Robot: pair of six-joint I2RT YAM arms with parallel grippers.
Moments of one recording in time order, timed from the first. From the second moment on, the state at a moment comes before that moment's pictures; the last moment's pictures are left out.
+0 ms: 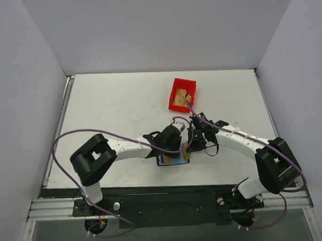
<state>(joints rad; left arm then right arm) -0.99 1.81 1.03 -0.10 -0.01 -0.59 0.56 1.46 0.79 -0.47 -0.14 0.57</state>
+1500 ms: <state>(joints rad) -0.99 1.70 0.91 -0.13 -0.08 -0.59 0.57 1.27 0.62 -0.37 -0.37 0.66</state>
